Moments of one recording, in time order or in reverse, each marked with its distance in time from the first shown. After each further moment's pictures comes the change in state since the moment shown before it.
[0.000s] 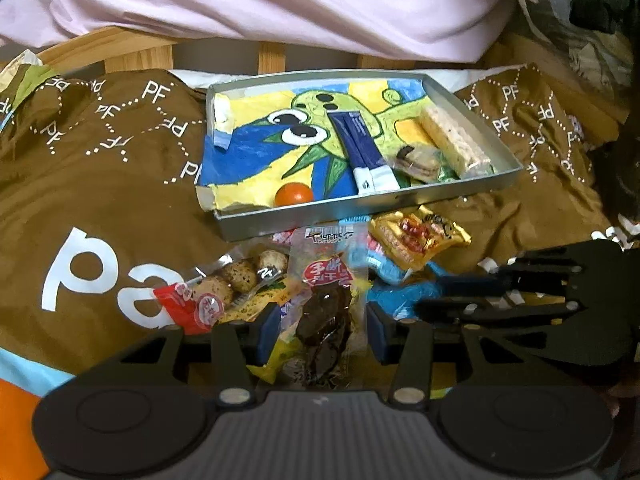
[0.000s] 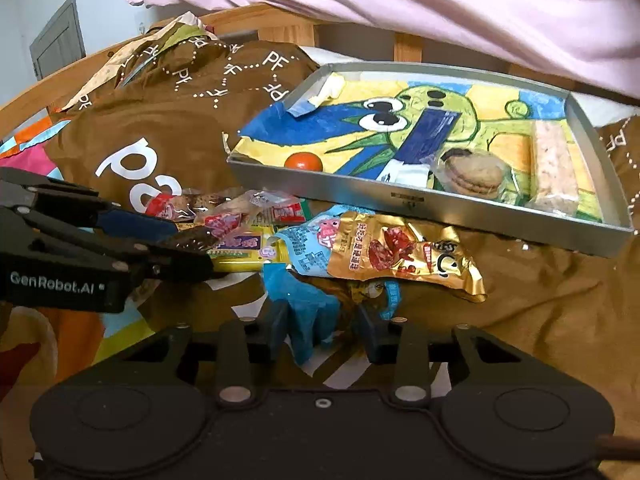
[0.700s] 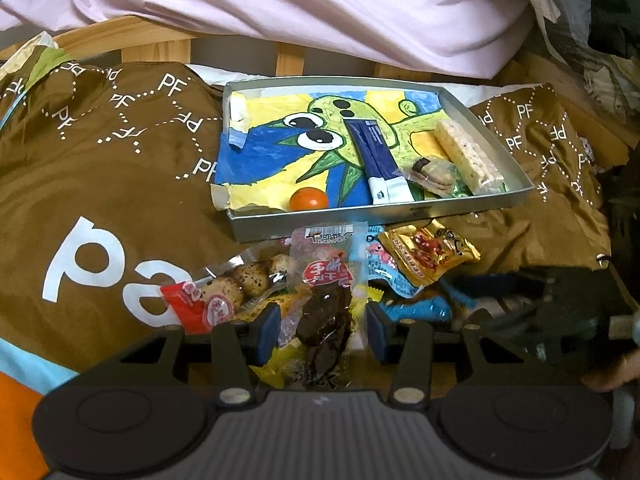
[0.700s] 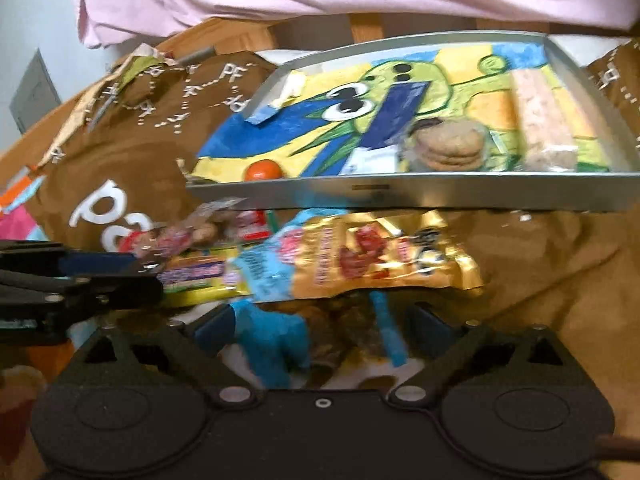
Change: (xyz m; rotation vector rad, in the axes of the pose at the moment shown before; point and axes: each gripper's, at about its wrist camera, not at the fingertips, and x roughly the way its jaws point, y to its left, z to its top) left arm 0.004 0.010 0.001 -0.065 -0.018 0.003; right arm 0.030 -0.034 0.001 0.203 0.030 0.117
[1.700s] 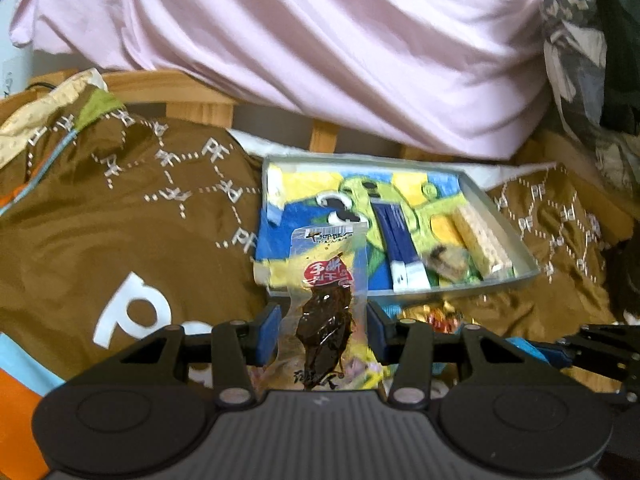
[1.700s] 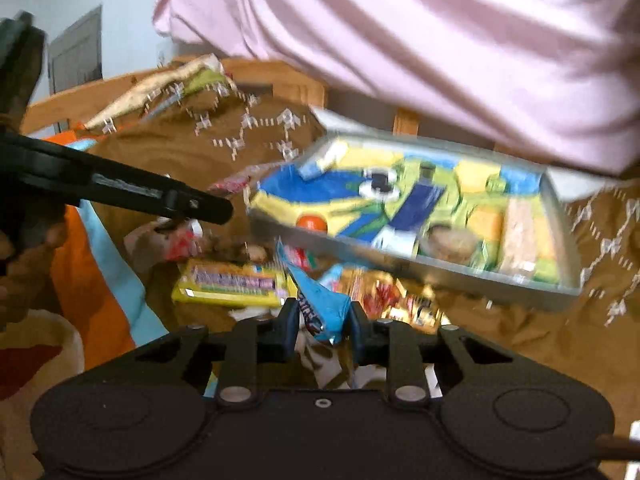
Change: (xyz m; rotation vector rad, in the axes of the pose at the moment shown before) left arm -0.035 0.014 0.016 -0.094 -0.214 0.044; right arm -0.078 0.065 -0.016 -0.313 -0.224 -0.171
